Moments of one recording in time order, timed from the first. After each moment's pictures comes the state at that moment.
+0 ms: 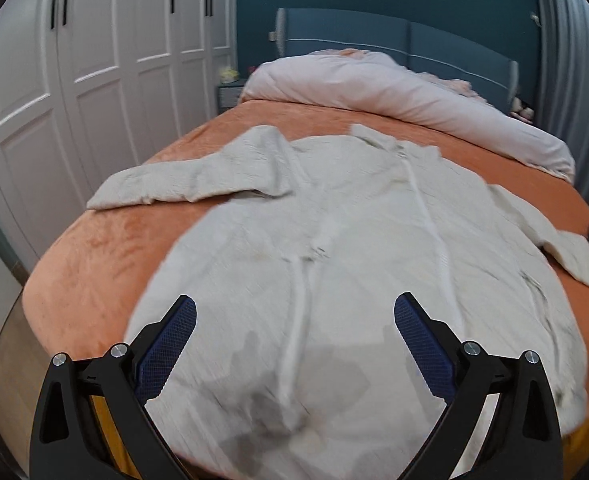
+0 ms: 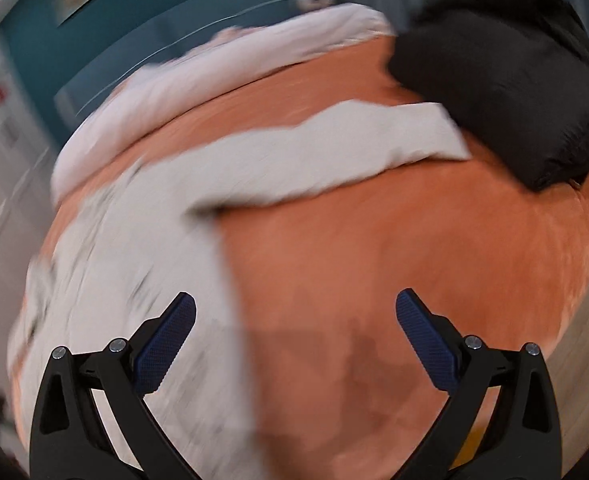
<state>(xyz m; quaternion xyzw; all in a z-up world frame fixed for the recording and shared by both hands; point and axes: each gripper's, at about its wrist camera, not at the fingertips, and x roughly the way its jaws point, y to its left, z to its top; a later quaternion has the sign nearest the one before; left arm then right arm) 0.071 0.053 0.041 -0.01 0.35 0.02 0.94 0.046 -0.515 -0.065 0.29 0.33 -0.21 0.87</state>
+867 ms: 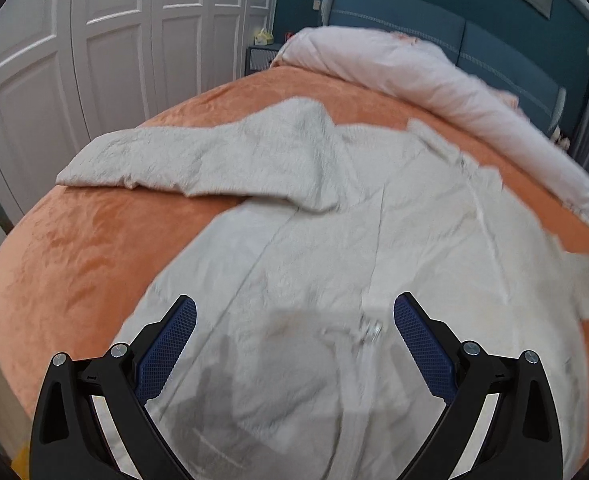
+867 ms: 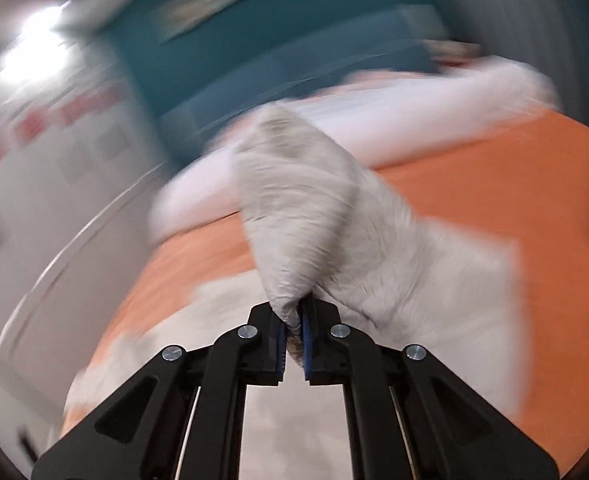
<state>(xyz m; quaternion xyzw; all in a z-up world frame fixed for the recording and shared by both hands) 0.191 0.100 0.008 -0.10 0.40 0.05 0.91 0.306 -0.432 0.063 0.22 0.23 0.08 0.95</state>
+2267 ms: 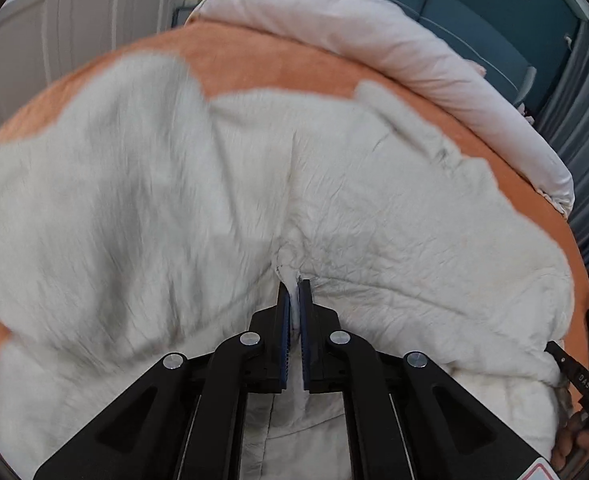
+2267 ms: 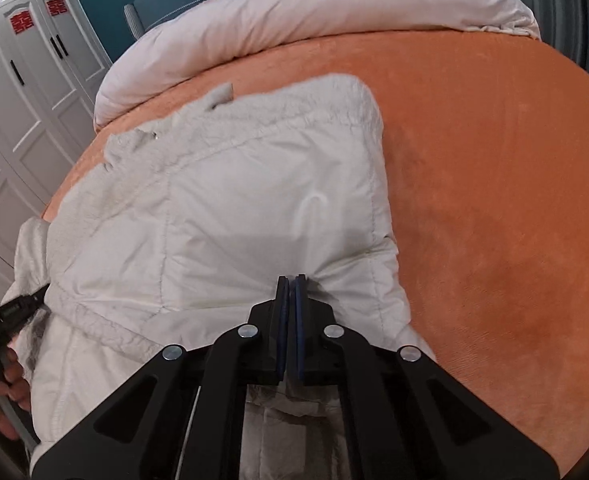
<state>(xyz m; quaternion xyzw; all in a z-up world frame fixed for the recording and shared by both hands) 0.379 0.034 -0.066 -0.12 0.46 -0.07 0.88 0.326 -0.412 -0.113 0.19 0.40 -0.03 0.90</state>
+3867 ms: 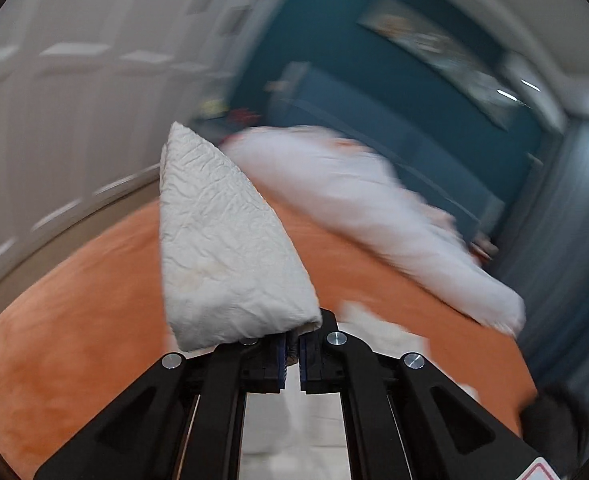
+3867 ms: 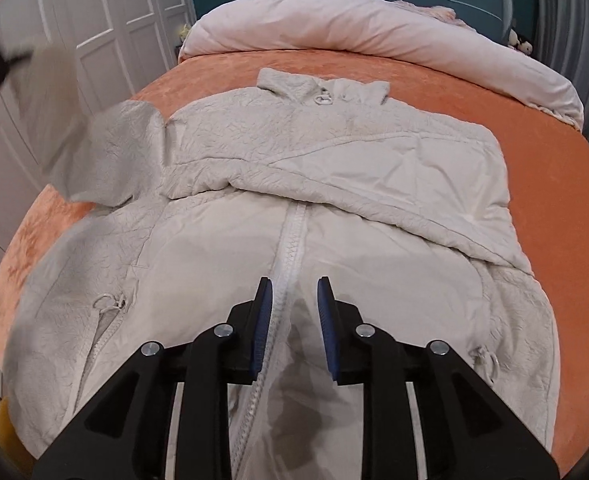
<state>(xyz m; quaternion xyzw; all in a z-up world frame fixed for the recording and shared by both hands) 0.334 0.161 0.166 -0.20 0.24 -0.11 0.94 0.232 -0.233 -0.035 0.05 0.42 0.03 0.91</state>
